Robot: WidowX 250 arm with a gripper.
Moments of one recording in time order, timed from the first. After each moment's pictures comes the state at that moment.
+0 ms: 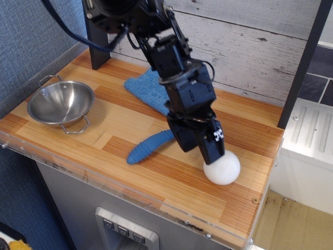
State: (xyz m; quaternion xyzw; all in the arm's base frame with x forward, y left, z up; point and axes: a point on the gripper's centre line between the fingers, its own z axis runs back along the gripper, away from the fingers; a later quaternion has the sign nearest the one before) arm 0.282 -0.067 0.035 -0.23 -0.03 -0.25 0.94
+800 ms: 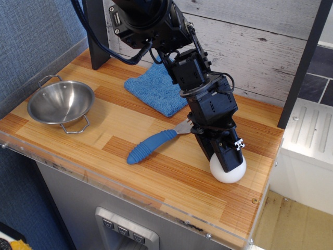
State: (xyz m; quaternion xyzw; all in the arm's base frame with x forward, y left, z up) arm 0.288 -0.089 0.022 -0.26 -0.03 -0.27 0.93
